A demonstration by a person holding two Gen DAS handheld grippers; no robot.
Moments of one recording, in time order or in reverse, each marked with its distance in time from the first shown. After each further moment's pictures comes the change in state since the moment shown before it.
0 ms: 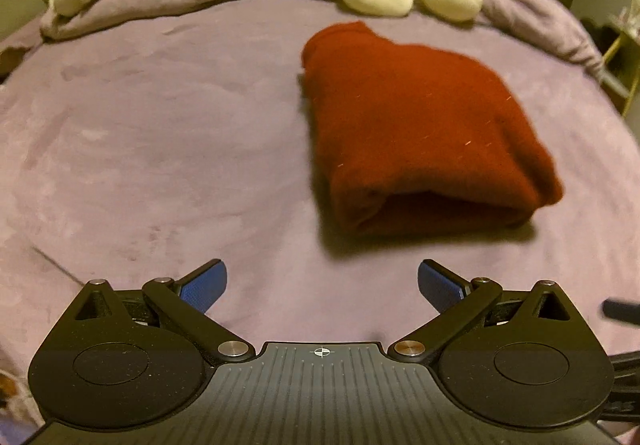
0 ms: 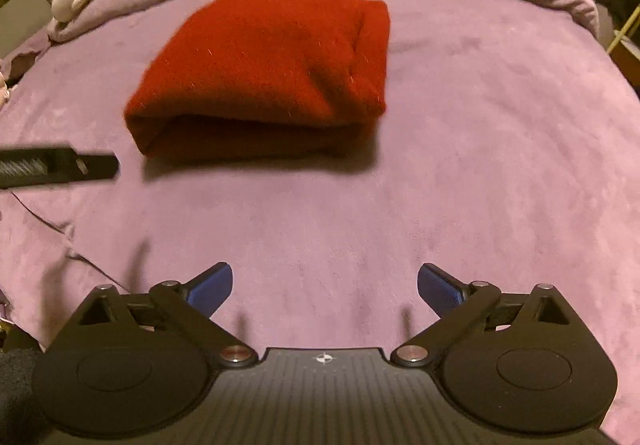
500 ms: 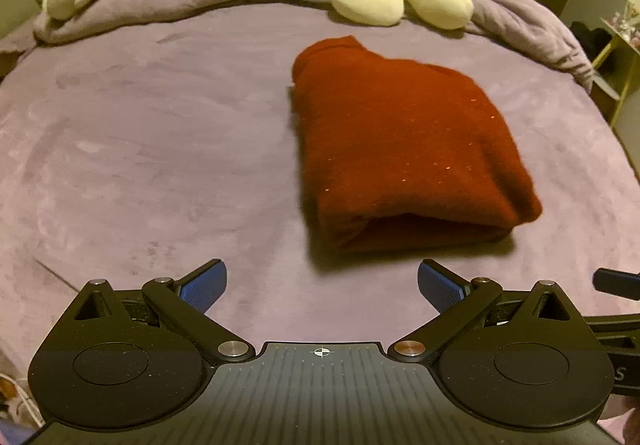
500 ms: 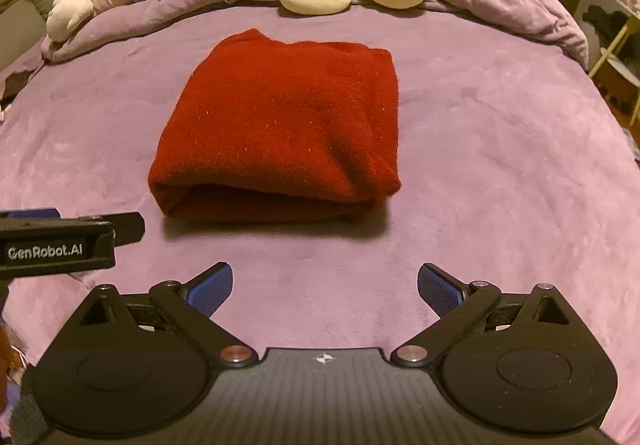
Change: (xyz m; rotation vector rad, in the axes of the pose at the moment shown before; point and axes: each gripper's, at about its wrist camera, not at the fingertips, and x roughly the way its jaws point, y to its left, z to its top) left arm -0.016 0.001 0.017 -0.010 0.001 -0.053; right arm -0.022 0.026 0.044 0.013 -0.036 -0.054
